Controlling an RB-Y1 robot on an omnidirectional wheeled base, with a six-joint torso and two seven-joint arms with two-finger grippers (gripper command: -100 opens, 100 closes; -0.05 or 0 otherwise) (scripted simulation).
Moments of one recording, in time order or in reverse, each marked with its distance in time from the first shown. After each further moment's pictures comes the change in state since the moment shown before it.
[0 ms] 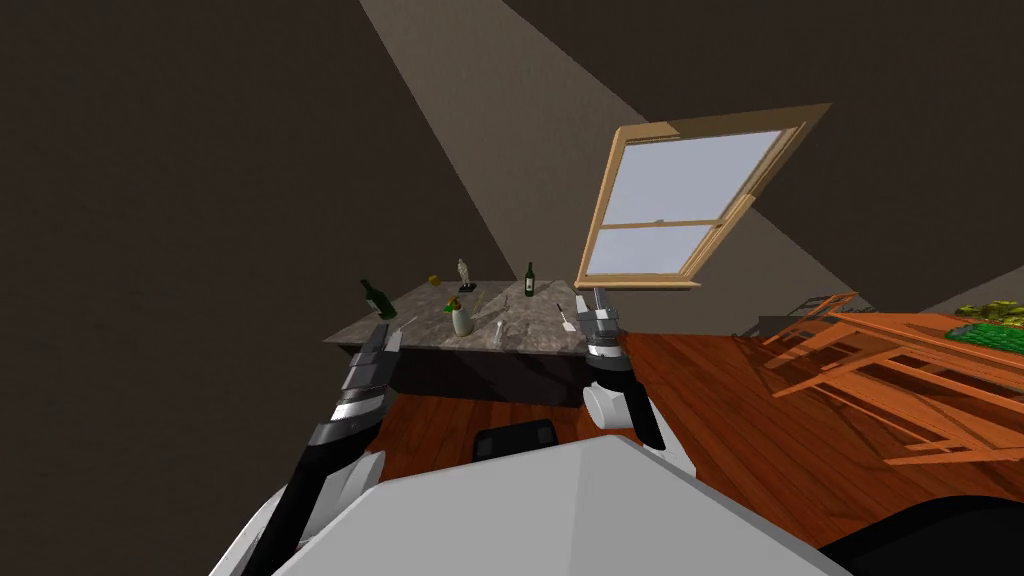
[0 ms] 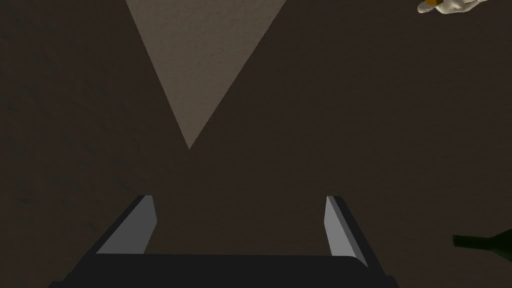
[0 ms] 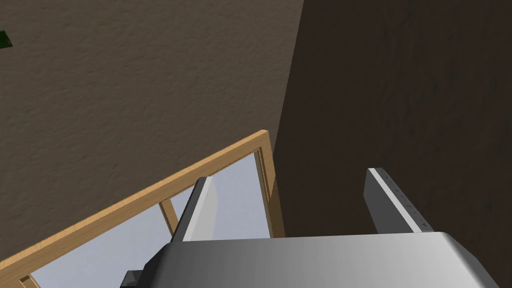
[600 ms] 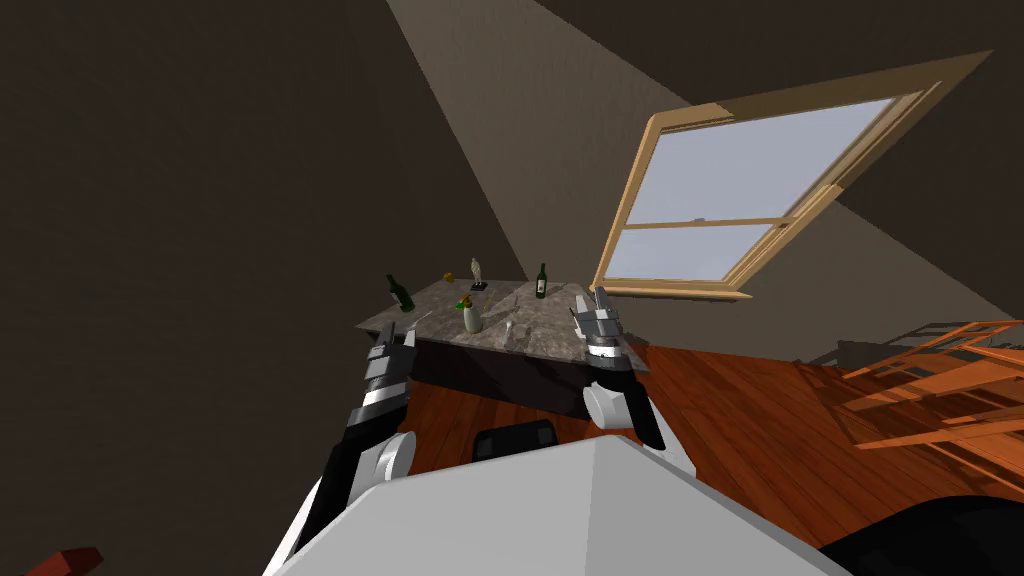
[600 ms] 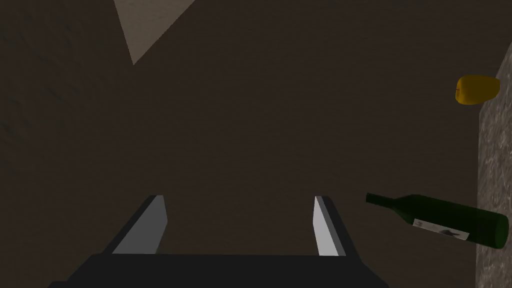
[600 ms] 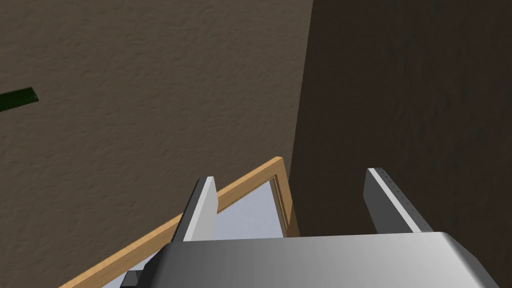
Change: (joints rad) left arm -0.048 -0.175 -0.084 0.003 0.085 0.110 0.065; right arm 0.000 0.000 0.000 0.000 0.000 0.000 0.000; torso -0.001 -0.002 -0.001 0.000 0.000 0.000
